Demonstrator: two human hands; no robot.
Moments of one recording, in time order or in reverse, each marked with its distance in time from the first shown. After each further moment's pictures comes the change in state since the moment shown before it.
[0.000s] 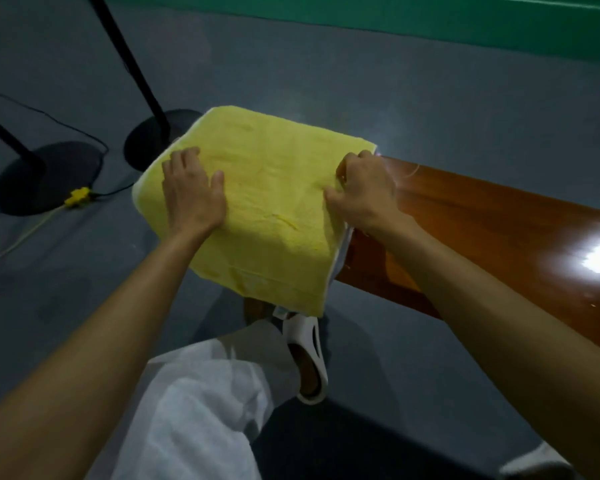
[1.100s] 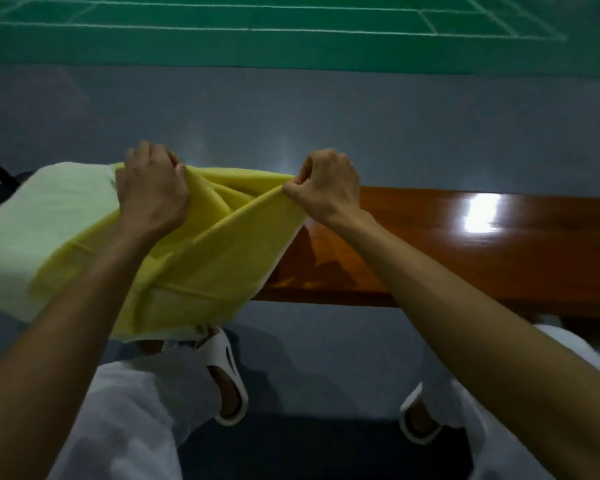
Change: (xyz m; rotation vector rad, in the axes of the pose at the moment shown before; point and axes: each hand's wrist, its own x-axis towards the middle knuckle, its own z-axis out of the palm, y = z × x) left_hand -0.045 0.228 -0.011 0.021 -0.053 0.418; right_hand -0.083 0.136 -0.156 0.098 0.298 0.274
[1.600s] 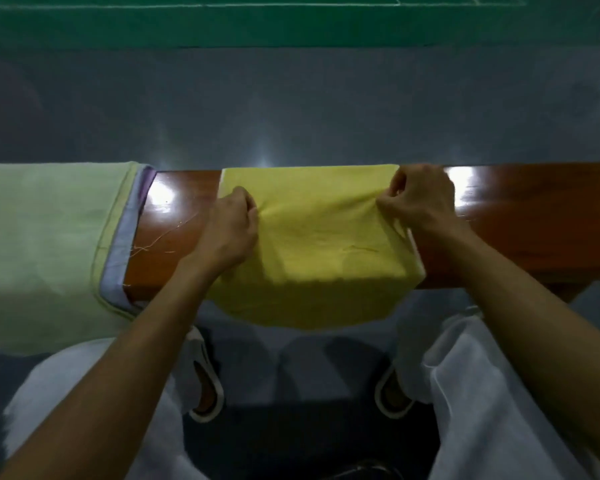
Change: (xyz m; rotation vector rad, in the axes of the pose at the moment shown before) left_hand -0.066 0.132 0.082 -0.343 -0.357 0.175; right_hand -0.033 0.187 -0.097 -0.271 -0.014 0.196
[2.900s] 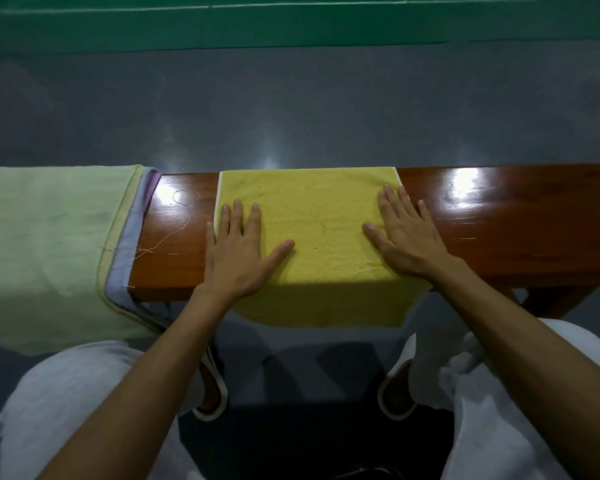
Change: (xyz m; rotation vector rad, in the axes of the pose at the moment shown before) left_hand -0.031 -0.010 0.035 0.307 -0.215 -0.077; right_hand -0.029 0.042 0.050 -0.212 -0.362 -0.225
